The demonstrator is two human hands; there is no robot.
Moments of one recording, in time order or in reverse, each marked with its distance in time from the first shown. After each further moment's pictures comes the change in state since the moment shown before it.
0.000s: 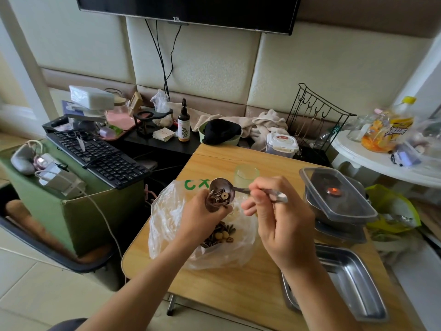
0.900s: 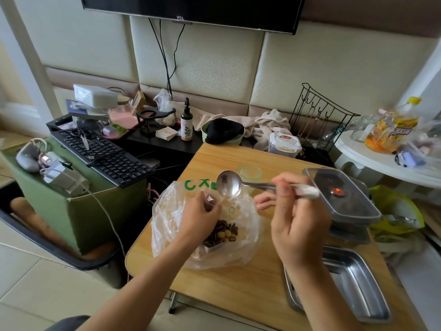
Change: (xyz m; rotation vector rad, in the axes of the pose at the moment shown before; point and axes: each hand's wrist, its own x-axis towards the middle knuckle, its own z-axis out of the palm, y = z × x) left_hand 0.000 -0.006 -0.005 -0.035 -0.002 -0.113; right_hand -0.006 0.009 0.000 -0.039 0.143 0.117
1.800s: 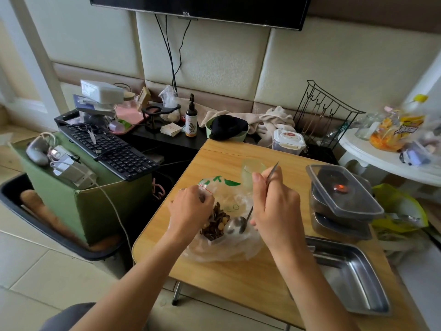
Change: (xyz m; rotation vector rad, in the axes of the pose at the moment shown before) left_hand -0.007 0.008 -0.024 0.307 0.168 0.023; right_hand -0.007 -0.001 0.025 -0.185 -0.216 0.214
